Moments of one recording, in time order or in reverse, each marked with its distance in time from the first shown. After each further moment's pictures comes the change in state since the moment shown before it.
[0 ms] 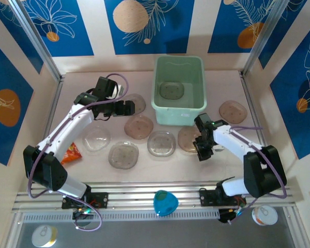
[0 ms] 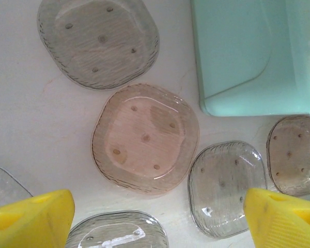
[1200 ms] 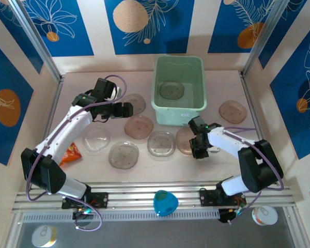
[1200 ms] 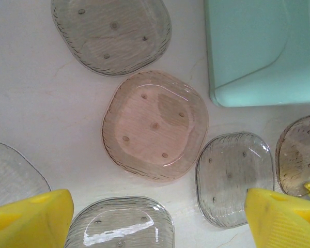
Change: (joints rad) left arm 0.001 -0.026 -0.007 -0.047 -0.023 -0.011; right arm 0.064 0.052 -0.051 0.144 0.058 0.133
